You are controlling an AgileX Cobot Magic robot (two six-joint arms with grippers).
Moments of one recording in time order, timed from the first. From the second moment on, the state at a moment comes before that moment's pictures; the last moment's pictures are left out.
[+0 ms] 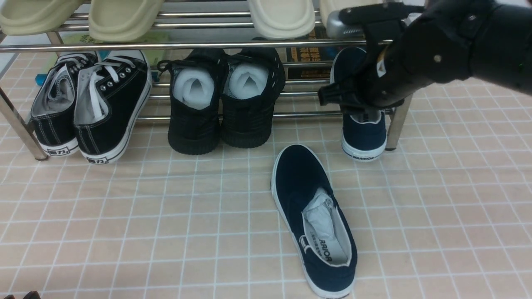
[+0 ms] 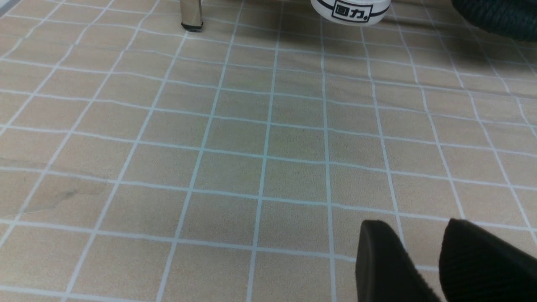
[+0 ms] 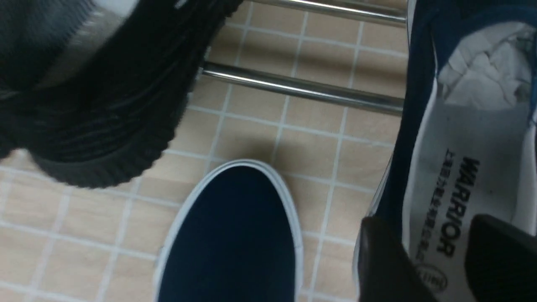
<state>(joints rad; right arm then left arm) 0.53 1.80 -1.50 -0.26 0.66 0.49 0.00 -0.01 0.02 0.07 0.40 -0.17</state>
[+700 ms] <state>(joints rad) 0.57 1.77 -1.50 -0.26 0.85 0.44 0.00 -0.01 0.02 0.07 0.40 -0.17</state>
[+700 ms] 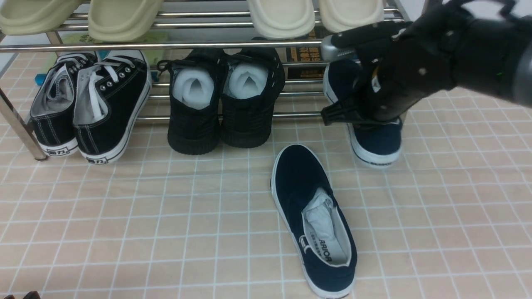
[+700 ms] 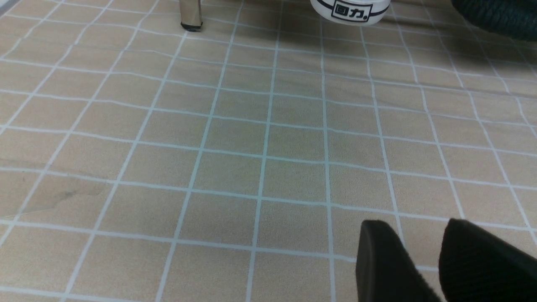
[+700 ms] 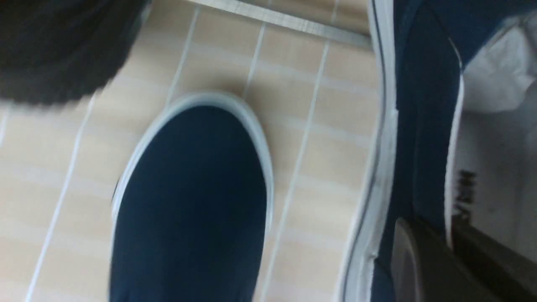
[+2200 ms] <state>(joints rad) 0.68 1.71 -1.21 -0.27 0.87 0.34 0.00 -0.01 0.02 0.07 0.40 -0.17</state>
